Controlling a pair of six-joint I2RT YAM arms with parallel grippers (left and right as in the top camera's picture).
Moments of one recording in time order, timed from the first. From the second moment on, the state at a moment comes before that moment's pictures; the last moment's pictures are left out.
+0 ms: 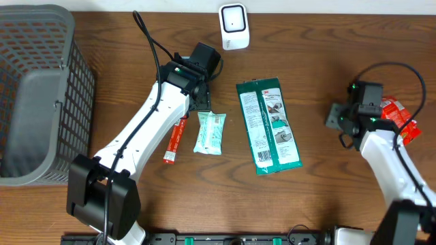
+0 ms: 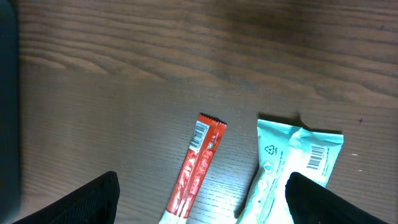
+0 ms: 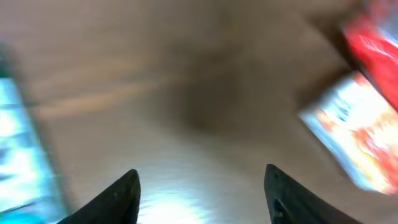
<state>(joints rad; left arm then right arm) -0.47 1.78 1.51 -1.06 -0.32 -0.51 -0.07 1.45 0.87 -0.41 0.04 0.18</state>
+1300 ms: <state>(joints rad) -0.69 1.92 1.51 -0.78 0.14 -0.57 -0.08 1.53 0.88 -0.54 -0.62 -0.05</state>
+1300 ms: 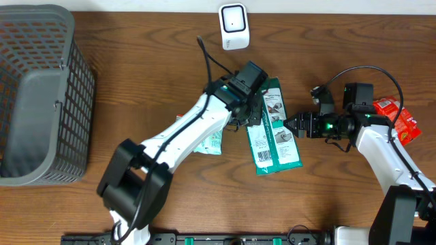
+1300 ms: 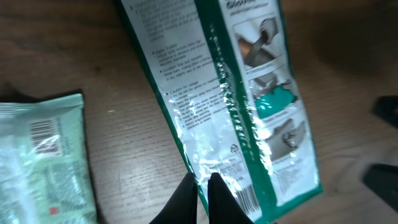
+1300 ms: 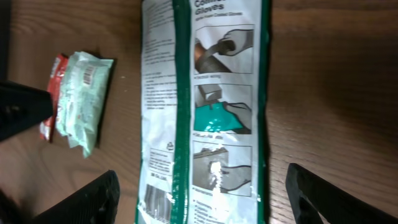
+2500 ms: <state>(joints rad) -0.69 2.16 1.53 -0.68 0.16 -0.62 -0.08 1.74 0.88 -0.45 -0.58 -0.06</state>
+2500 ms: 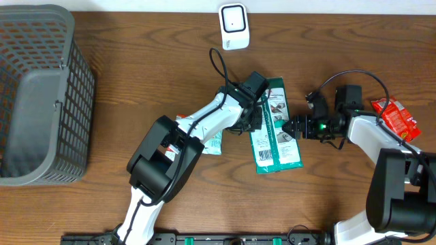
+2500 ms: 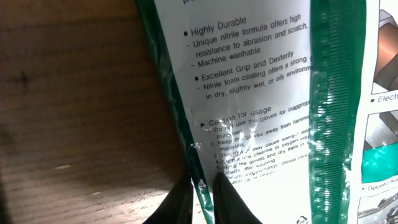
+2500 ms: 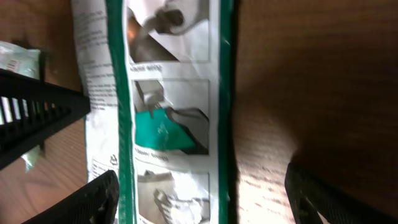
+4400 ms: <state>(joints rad) -0.69 2.16 1.53 -0.68 0.16 -0.61 0.07 1.87 0.87 -0.38 -0.86 -0.03</state>
